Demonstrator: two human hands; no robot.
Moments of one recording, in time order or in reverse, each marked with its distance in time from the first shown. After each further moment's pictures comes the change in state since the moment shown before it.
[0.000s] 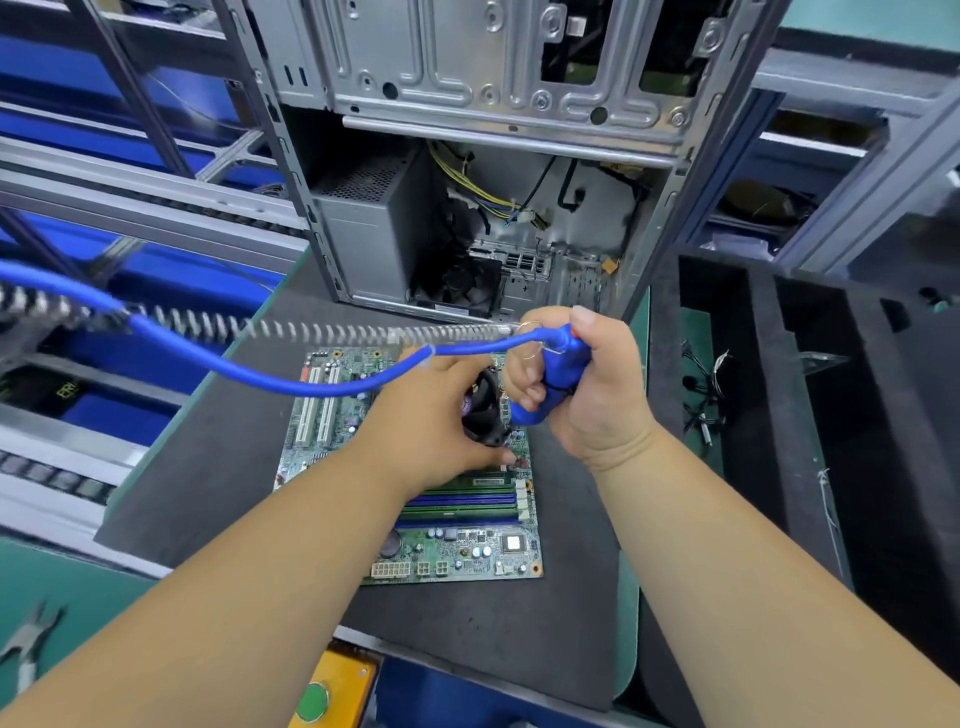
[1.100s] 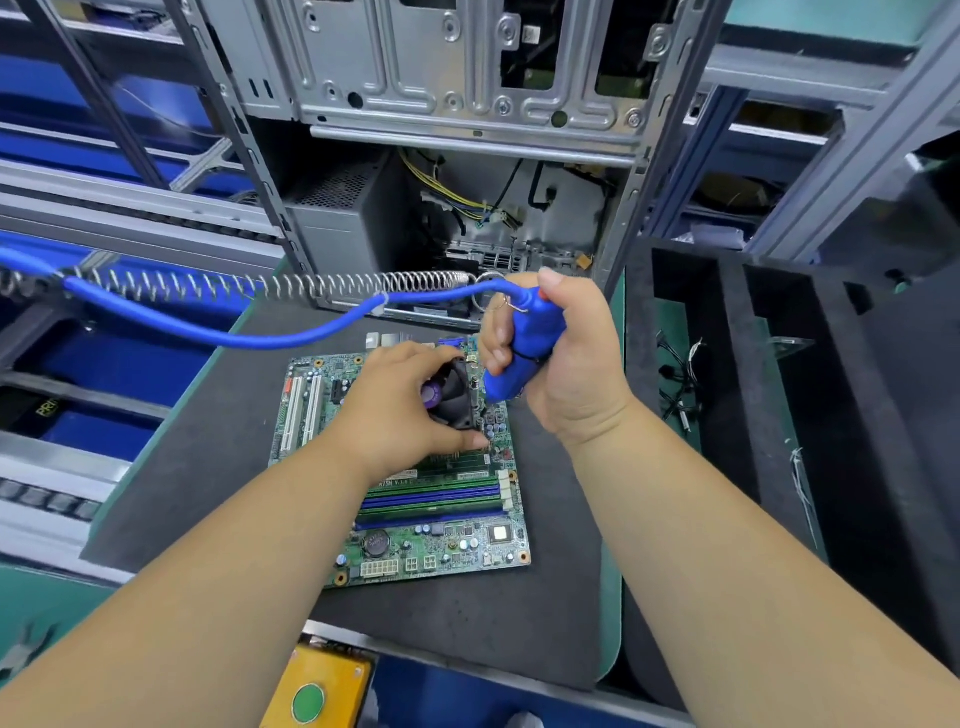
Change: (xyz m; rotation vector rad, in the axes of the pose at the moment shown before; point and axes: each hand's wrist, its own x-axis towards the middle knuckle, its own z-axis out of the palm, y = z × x) left_hand 0.005 -0.010 -0.004 -0.156 0.064 -0.059; right_hand 0.003 -0.022 0.016 -0.039 0.125 -0.037
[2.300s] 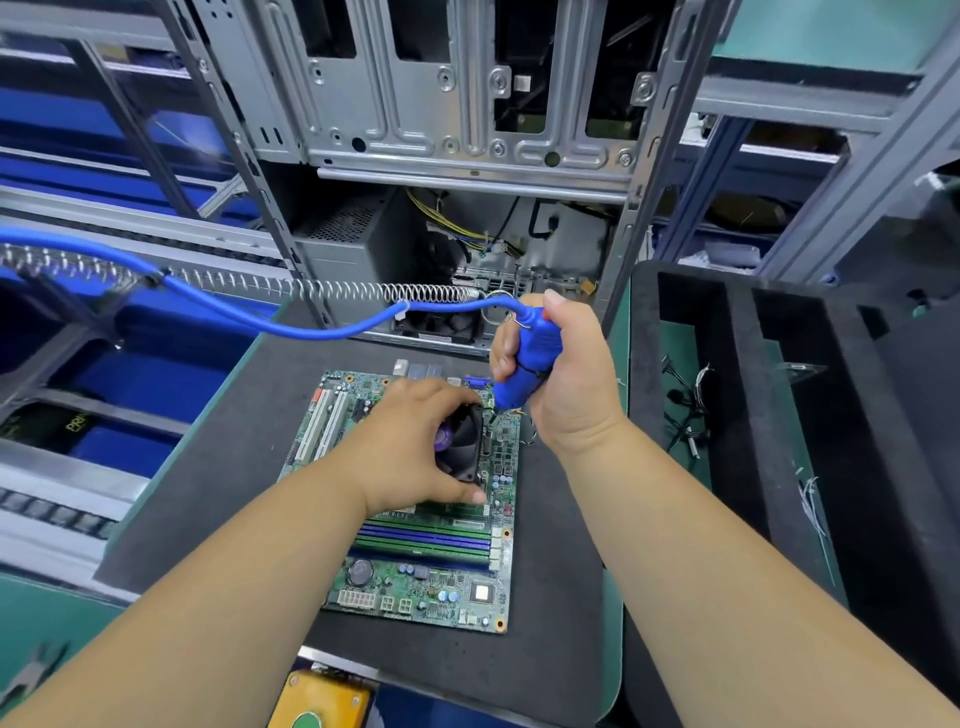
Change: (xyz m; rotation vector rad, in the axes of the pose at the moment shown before) left_hand 0.001 0.002 -0.003 0.202 -0.207 0.106; right_hand 0.020 0.009 -0.019 -0.014 0.095 -0.057
